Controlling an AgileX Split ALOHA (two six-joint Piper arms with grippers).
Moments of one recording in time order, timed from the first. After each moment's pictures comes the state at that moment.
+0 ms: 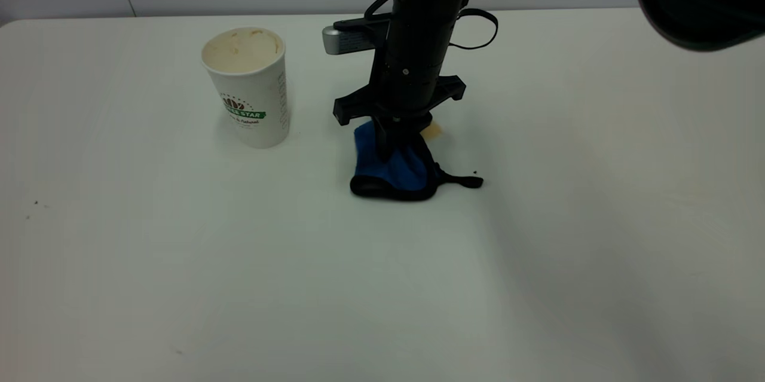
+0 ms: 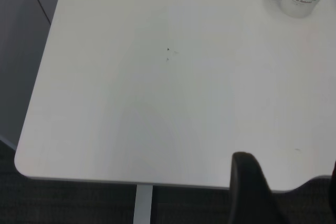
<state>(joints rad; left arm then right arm) 0.00 -0.02 -0.49 0.06 1.12 -0.05 0.47 2.85 -2.37 0.21 0.93 -0.04</state>
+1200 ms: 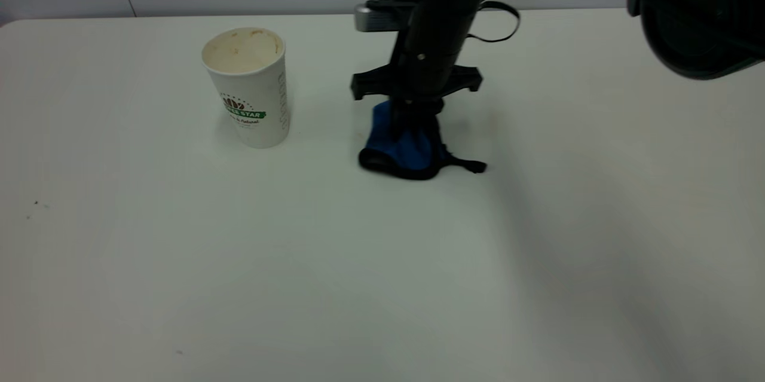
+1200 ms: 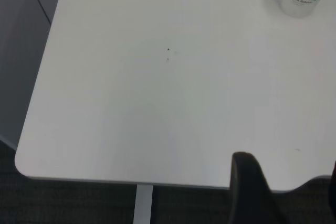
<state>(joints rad) 0.00 -0.02 -0.49 0.06 1.12 -0.05 0.43 2.92 -2.49 0.22 0.91 0.07</state>
